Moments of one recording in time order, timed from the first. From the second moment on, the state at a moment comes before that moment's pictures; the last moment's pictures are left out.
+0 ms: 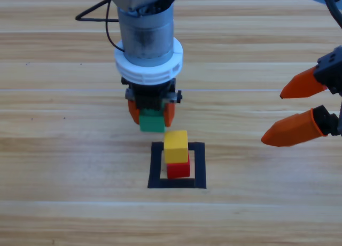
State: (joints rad) arm 0 -0.81 2.26 -2.13 1.40 0.05 -0.80; arm 1 0.80 1.47 -1.07 0.49 0.33 -0.19
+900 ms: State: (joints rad) arm 0 -0.84 2.27 -2.15 1.40 0.03 -0.82; arm 1 0.80 1.47 -1.07 0.49 0.33 -0.19
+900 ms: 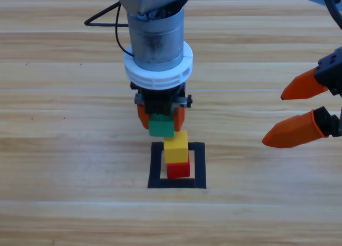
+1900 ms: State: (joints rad) arm 0 -0.88 2.30 -2.18 1.40 0.01 -0.85; arm 1 0.80 1.47 -1.07 0.49 0.33 -0.20
